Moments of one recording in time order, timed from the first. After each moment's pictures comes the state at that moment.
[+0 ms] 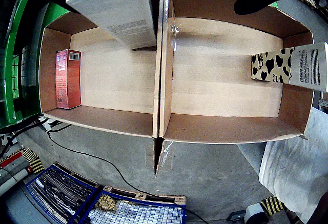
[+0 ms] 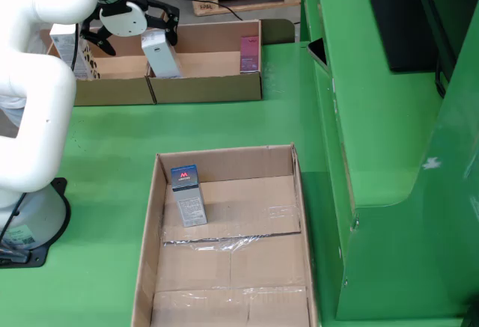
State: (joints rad) arm 1.32 -1.04 -0.02 -0.28 1.54 -0.27
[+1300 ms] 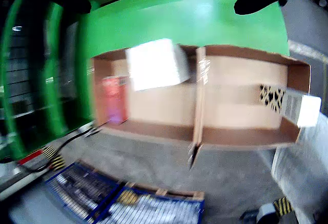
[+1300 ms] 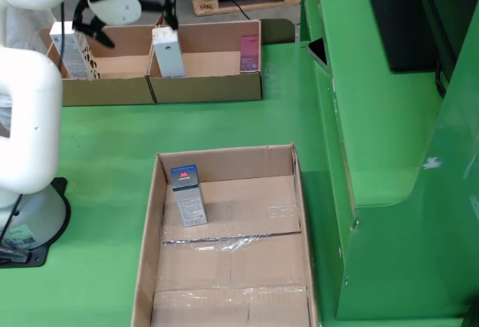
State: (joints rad) arm 1.27 -0.73 -0.02 -0.57 1.43 -0.31
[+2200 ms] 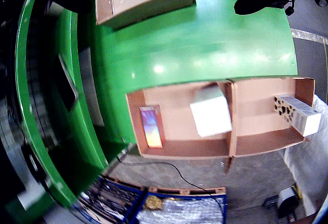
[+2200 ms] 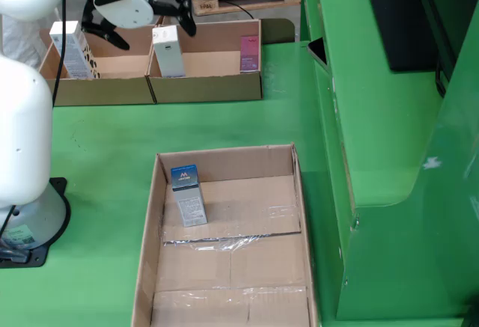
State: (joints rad) arm 1.02 -0.54 -0.02 -0.63 1.44 -0.43
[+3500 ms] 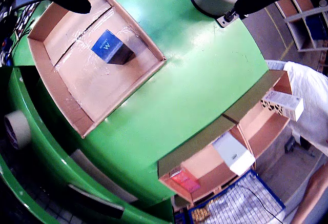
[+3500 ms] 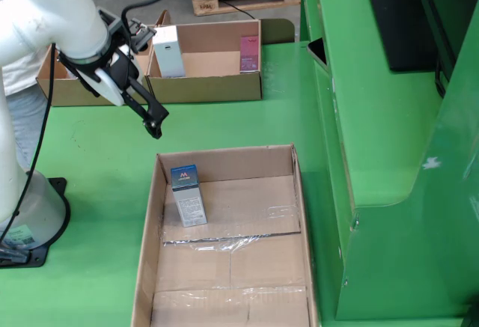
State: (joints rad) arm 0.42 -0.38 -0.02 -1.00 1.77 -0.43
